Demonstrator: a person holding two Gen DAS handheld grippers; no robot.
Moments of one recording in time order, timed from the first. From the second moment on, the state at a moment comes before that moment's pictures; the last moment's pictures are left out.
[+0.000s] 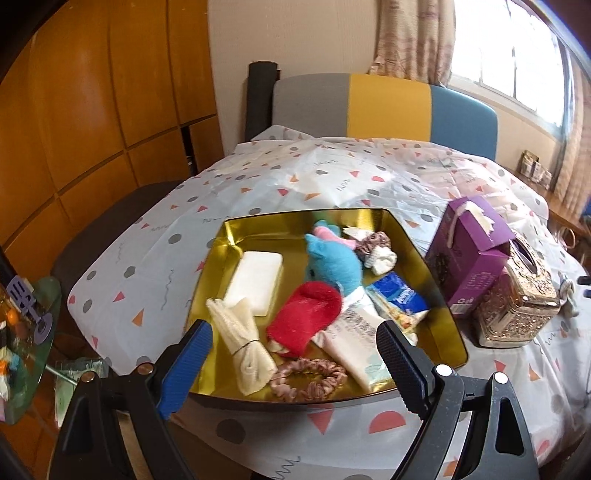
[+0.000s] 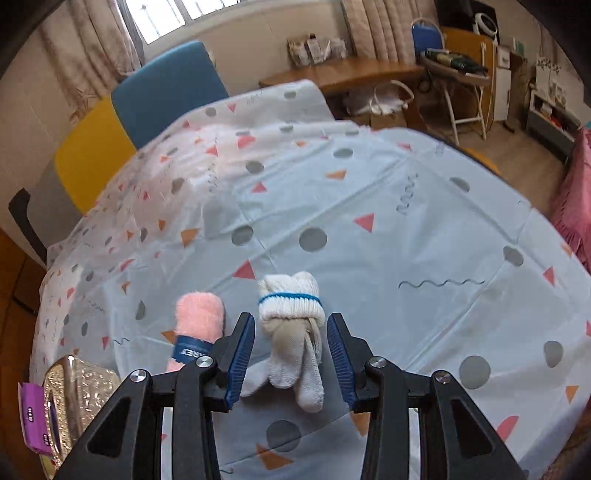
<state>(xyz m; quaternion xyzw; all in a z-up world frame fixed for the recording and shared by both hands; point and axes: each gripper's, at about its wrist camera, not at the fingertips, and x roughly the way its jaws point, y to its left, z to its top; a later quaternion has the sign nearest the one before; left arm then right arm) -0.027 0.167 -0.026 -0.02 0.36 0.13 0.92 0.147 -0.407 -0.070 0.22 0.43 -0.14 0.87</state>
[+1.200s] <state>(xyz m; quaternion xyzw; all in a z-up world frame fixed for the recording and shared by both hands) 0.079 -0.119 0.066 0.09 0.33 -0.20 0.92 0.183 -0.437 -0.119 0.17 0.53 -0.18 0.81</state>
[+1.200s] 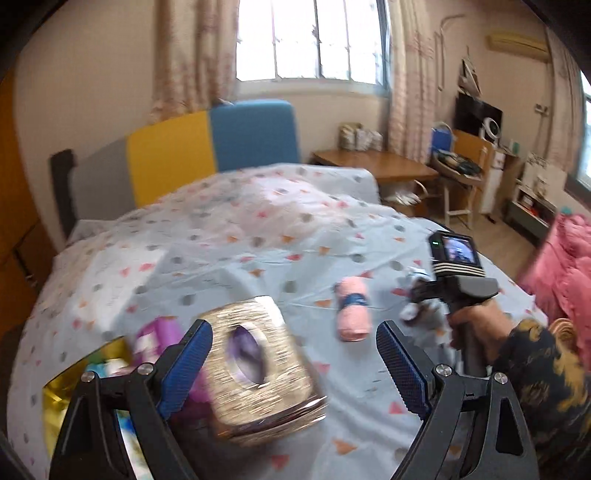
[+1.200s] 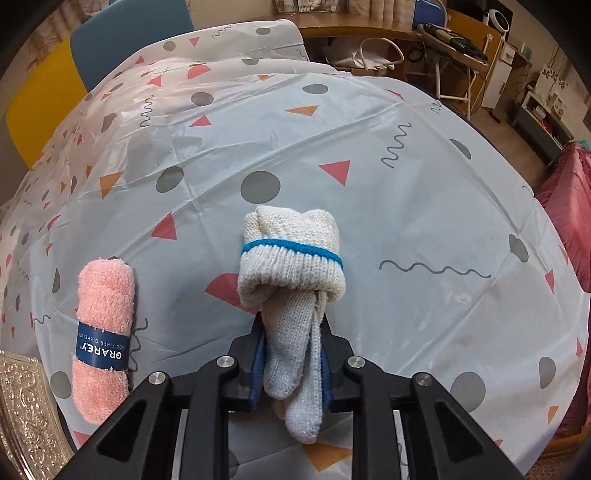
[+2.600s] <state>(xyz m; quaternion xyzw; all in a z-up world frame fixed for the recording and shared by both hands) 0.235 -0.271 -0.129 0.14 0.55 -0.16 0.81 0.193 -0.454 -0.124 0.19 0.52 -0.18 0.81</state>
